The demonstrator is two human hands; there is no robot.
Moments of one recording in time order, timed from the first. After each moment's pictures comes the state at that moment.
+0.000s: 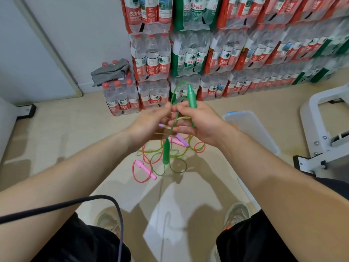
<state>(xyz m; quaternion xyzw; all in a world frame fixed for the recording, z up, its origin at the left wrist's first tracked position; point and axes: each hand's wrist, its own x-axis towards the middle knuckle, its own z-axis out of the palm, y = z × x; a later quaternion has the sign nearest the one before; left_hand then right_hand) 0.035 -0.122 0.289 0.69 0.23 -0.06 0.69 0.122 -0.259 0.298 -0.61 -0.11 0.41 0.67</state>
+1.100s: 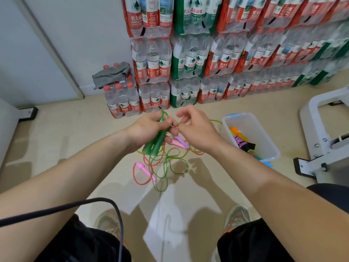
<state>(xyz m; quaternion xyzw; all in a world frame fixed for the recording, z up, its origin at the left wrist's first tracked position) 0.032 -0.114 0.286 0.72 0.19 -0.09 0.66 0.112 -0.265 0.281 -0.85 -0.25 0.19 0.43</state>
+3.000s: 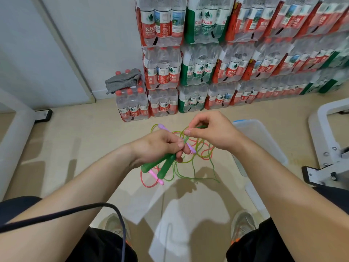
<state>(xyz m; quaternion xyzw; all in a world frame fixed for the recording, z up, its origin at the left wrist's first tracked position) -0.006 -0.126 0.301 0.75 0.11 -0.15 0.64 0.129 -0.278 0.295 -0.80 -0.36 0.21 0.44</state>
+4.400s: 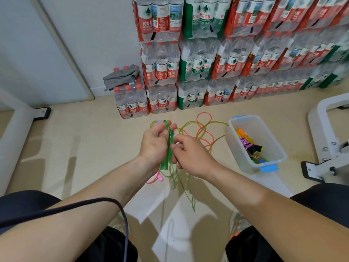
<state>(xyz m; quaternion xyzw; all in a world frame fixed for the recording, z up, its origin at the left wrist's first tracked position) 0.002 -0.155 0.259 0.59 0.34 0.15 0.71 0.050 -0.266 0.264 -0.82 -0.31 0.27 0.40</state>
